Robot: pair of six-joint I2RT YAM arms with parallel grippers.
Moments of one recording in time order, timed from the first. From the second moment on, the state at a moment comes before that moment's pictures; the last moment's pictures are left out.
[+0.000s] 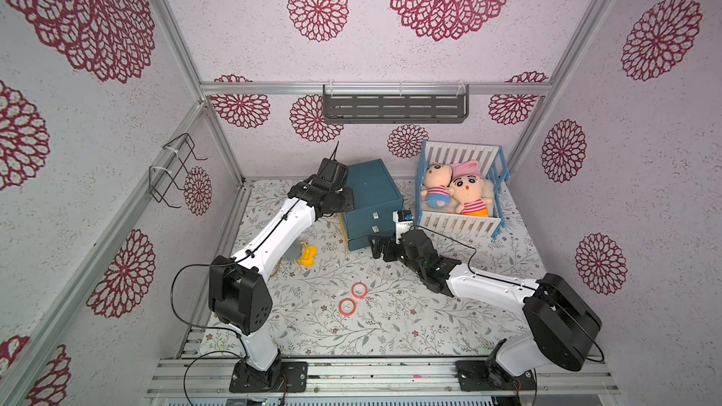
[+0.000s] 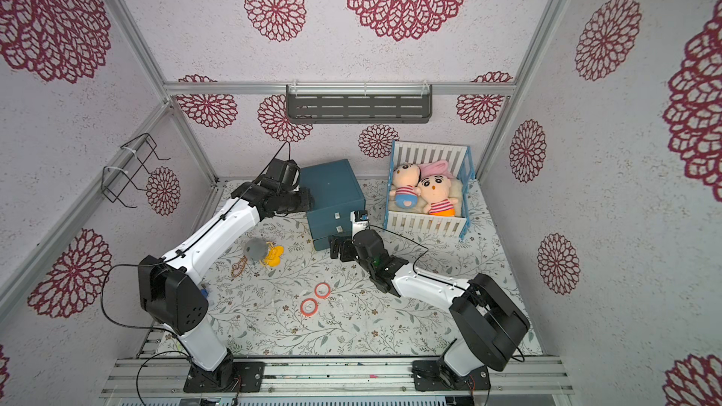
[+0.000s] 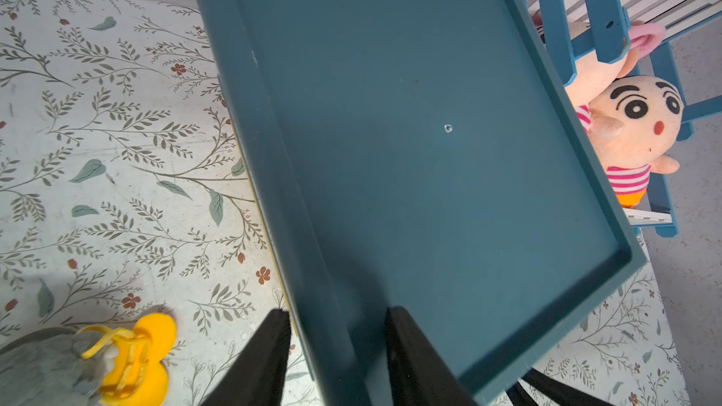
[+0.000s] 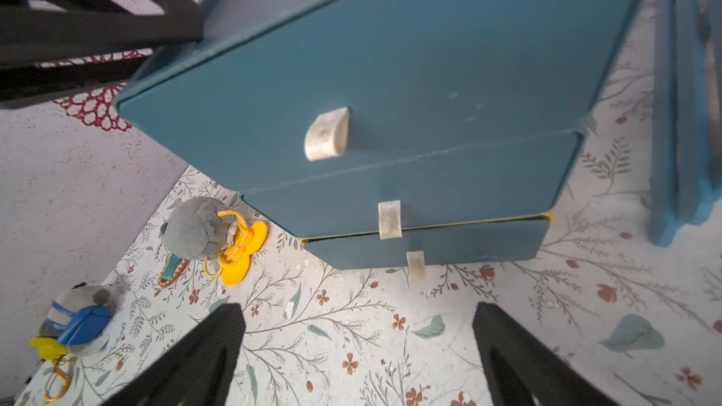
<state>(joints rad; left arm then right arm) -0.44 1.76 1.67 -0.75 -0.04 -0.47 0.74 1.51 0.82 0.26 0.14 0.53</state>
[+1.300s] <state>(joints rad) -0.42 1.75 1.65 -0.73 -0.02 -0.47 0.60 1.87 0.65 0.90 -0.21 1.19</state>
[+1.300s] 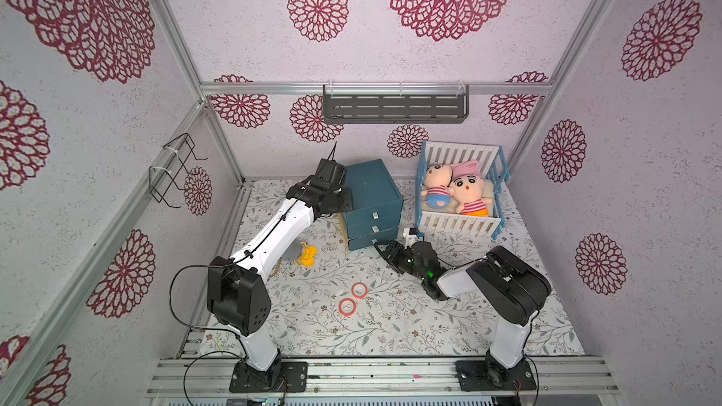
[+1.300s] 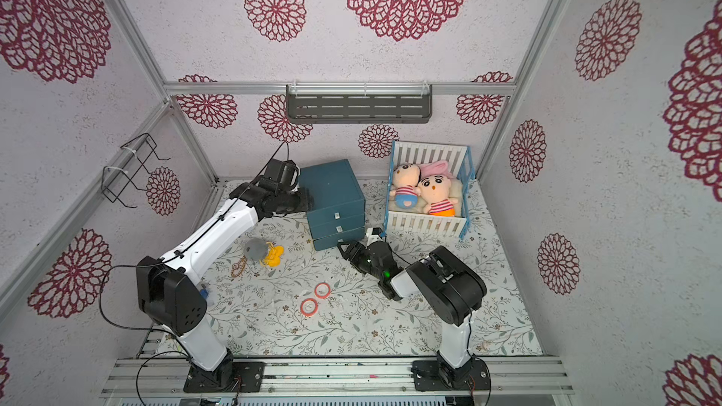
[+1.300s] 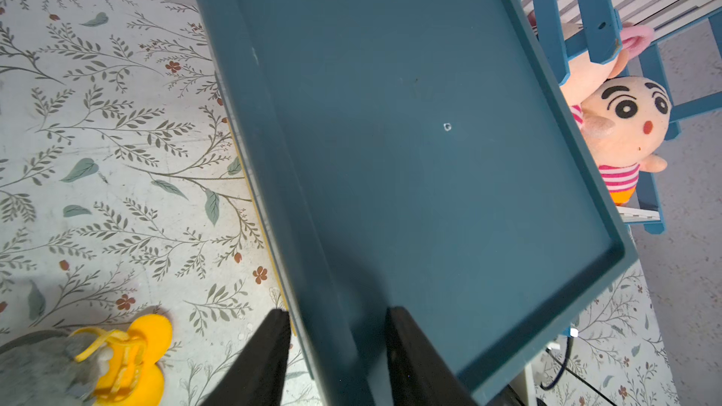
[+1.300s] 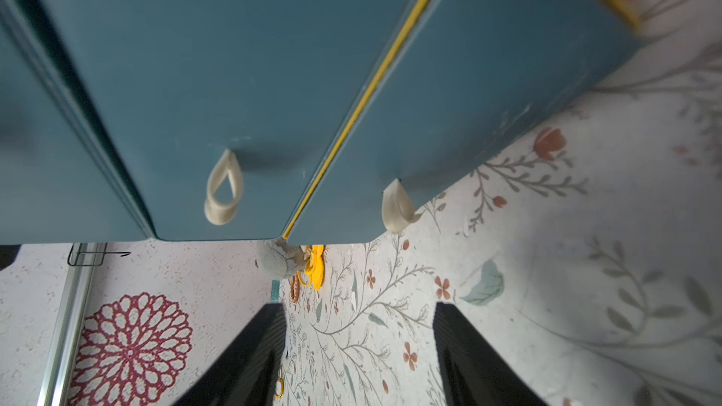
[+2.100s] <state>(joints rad) -0.42 1.74 1.64 -0.72 0.00 -0.47 0.59 2.02 0.74 0.97 -0.20 1.28</state>
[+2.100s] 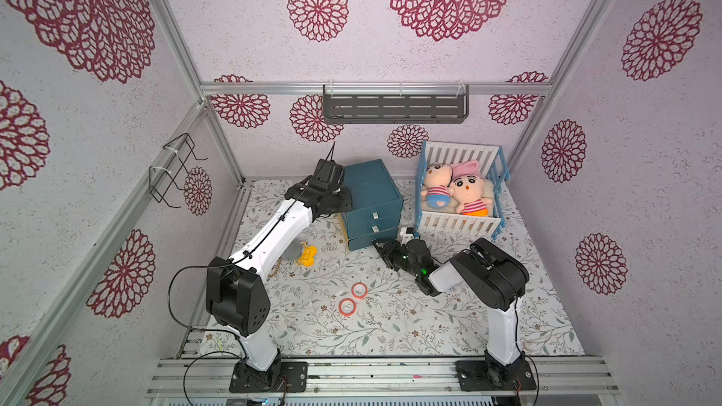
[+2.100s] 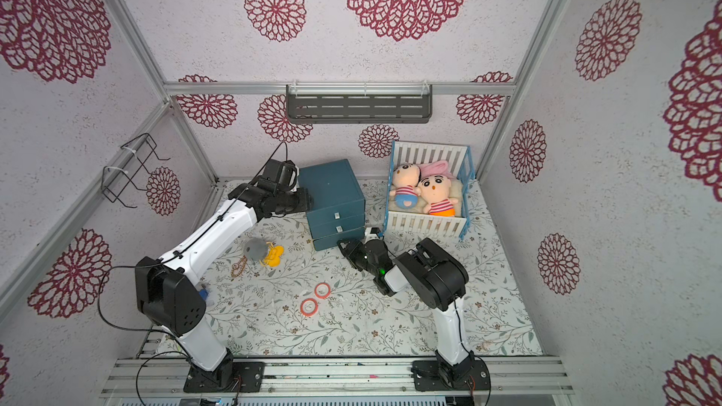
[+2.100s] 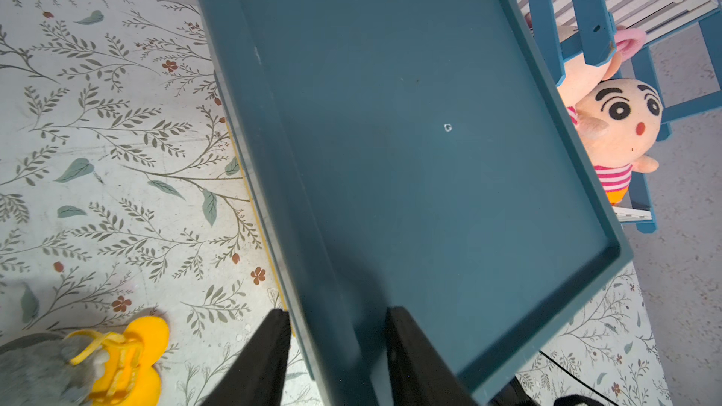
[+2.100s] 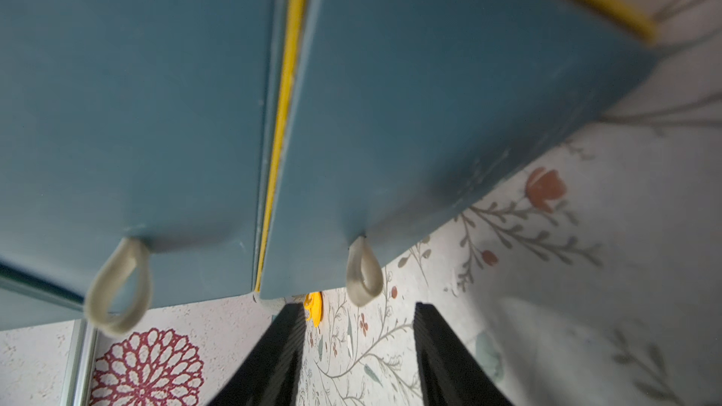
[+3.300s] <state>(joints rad) -0.41 1.73 1.63 -0.72 0.01 -0.46 0.58 2.09 0.76 1.06 -0.18 1.33</state>
